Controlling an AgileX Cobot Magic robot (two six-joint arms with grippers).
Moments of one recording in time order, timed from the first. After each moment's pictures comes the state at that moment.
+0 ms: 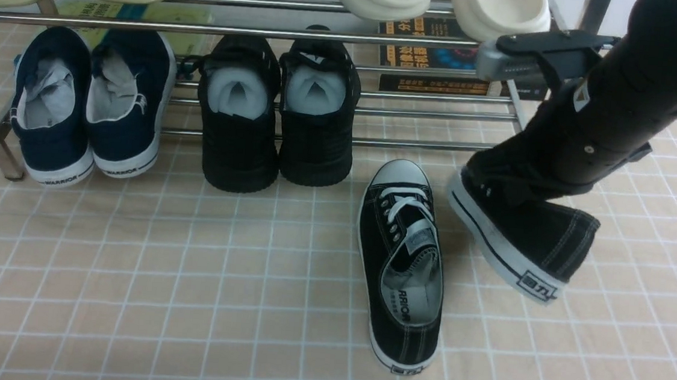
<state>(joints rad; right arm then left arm) 0.50 1.64 -1.44 0.01 0.98 0.25 -0.04 -0.01 0.02 0.16 0.36 -0.24</state>
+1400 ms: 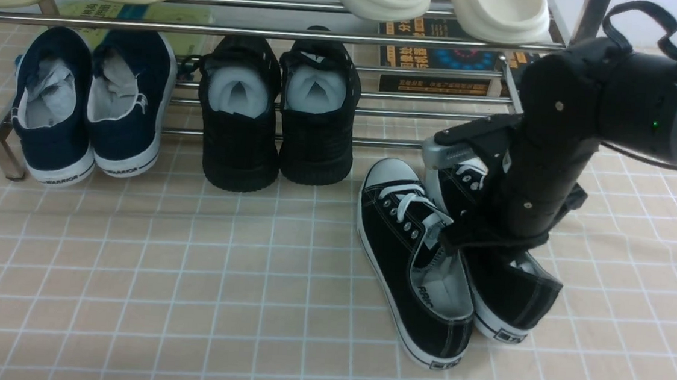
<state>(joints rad) 0.50 1.90 -1.46 0.05 1.04 0.09 -0.04 -0.01 0.02 0.16 0.36 -0.24</state>
